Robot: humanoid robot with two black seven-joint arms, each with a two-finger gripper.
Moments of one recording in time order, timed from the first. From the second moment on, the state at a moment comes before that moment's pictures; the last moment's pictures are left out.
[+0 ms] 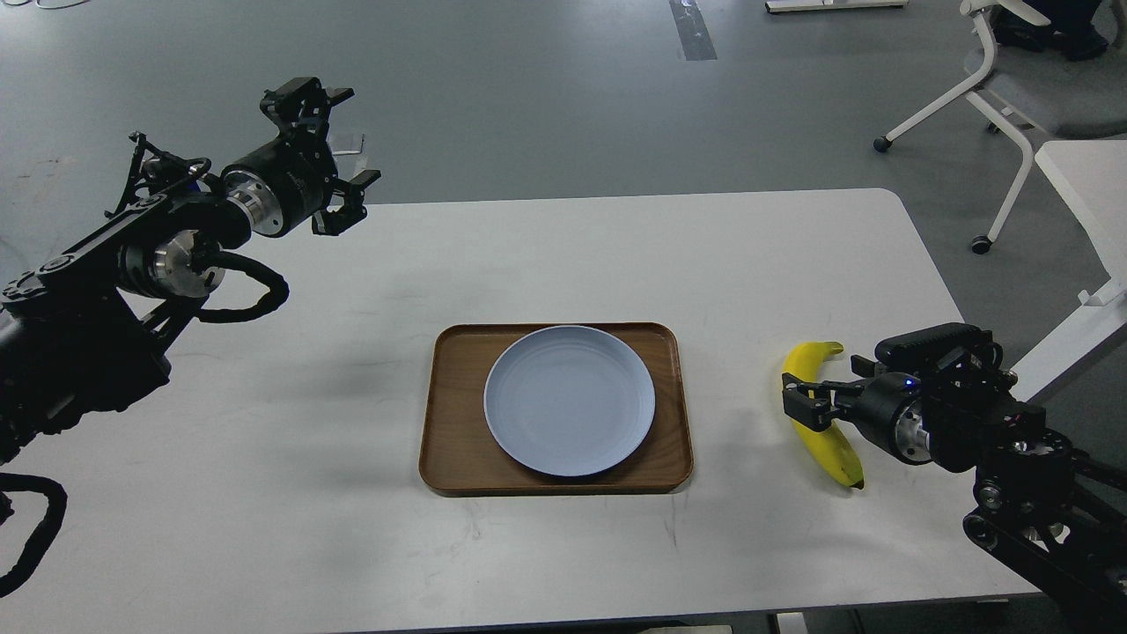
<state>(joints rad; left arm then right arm) -0.97 0.36 -0.52 -0.66 0.07 -0.24 -0.05 0.28 -0.67 0.74 1.49 -2.00 0.25 -0.27</state>
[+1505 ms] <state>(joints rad) -0.94 0.35 -0.52 -0.66 0.18 -0.23 -0.05 0.70 -0.44 0.30 1.45 -1.95 0.23 0.02</state>
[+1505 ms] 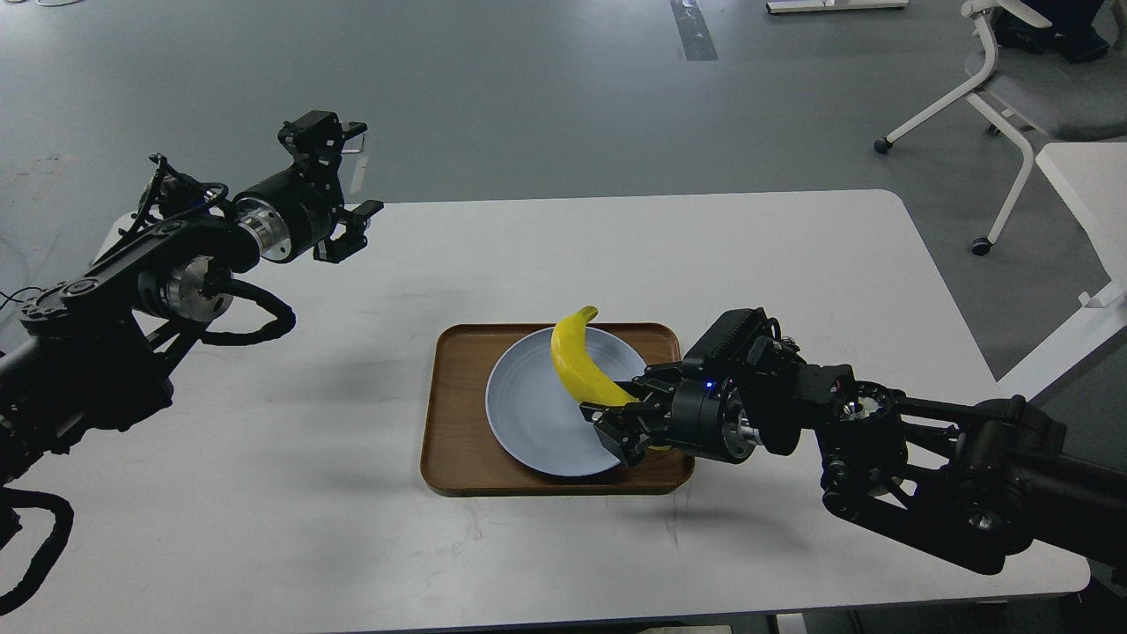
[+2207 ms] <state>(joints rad) -0.94 0.35 -0.52 -0.66 0.18 -0.24 -0.05 0.70 -0.40 0.53 1.41 -1.67 0.18 0.00</state>
